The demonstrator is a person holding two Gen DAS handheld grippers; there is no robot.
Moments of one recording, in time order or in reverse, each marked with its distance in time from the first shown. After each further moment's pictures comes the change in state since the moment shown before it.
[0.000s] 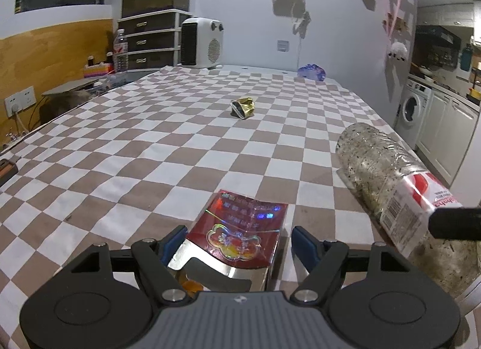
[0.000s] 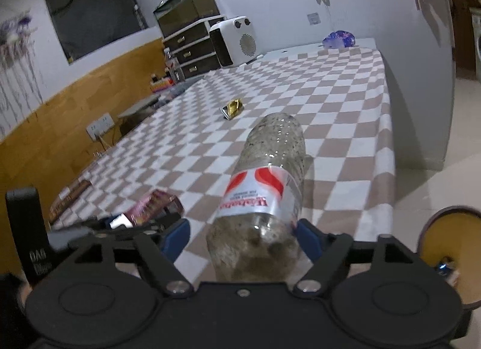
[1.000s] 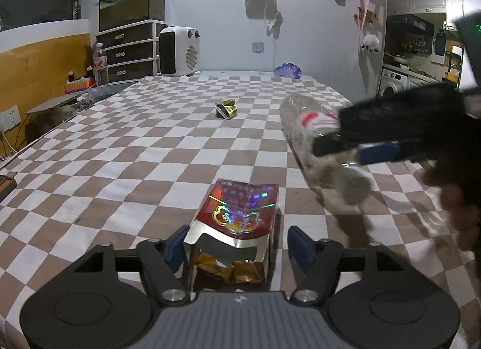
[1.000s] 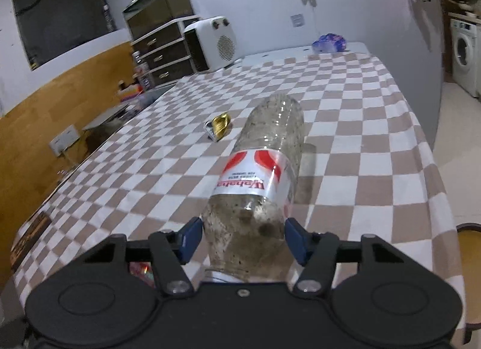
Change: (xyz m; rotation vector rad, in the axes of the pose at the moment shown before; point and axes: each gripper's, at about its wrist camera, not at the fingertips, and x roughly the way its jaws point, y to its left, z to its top) left arm -0.021 0.010 -0.013 0.098 -0.020 -0.075; right arm 0.089 0.038 0.043 0.001 -0.016 -0.135
